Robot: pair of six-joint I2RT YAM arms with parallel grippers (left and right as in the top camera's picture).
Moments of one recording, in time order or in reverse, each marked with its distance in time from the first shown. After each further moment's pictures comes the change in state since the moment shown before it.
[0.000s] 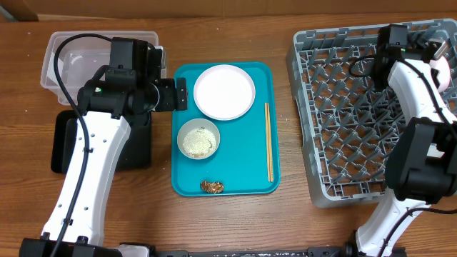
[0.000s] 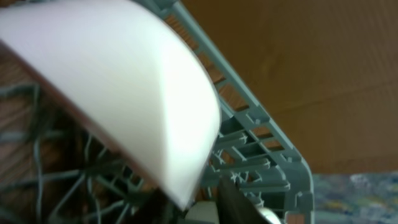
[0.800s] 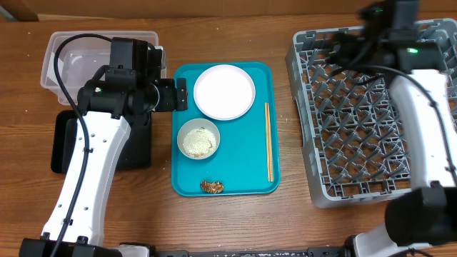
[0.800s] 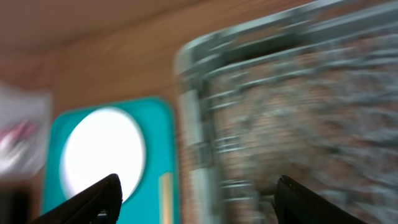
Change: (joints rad) left arm 0.000 0.000 0.000 -0.005 -0.003 0.000; right arm 0.182 -0.309 0.066 -0.011 -1.312 -0.154
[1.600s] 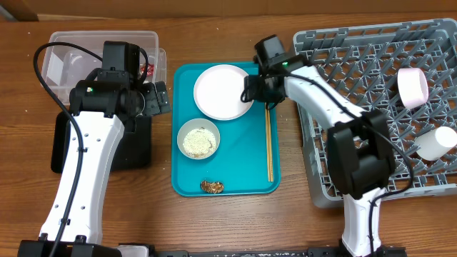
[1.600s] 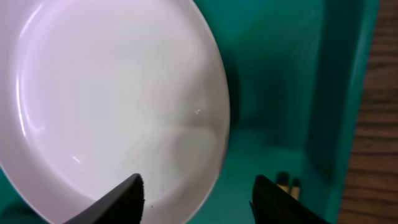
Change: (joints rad) left arm 0.048 0.000 0.000 -0.111 -0.248 -0.143; right arm 0.377 0.442 -0.001 0.150 0.108 0.172
